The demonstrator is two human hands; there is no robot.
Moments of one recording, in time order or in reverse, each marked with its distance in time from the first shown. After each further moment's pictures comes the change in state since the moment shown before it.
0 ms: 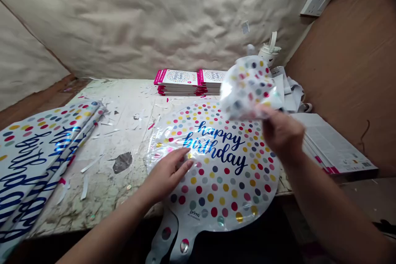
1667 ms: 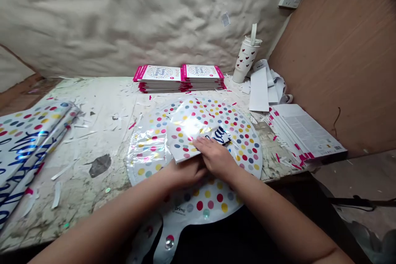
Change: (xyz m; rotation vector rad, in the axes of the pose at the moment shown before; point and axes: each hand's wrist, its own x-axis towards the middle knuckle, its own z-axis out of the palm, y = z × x) left_hand 0.041 0.036 0.067 0.532 -0.012 0.568; right_hand -0.070 -0.070 0.053 0.391 -0.657 0.050
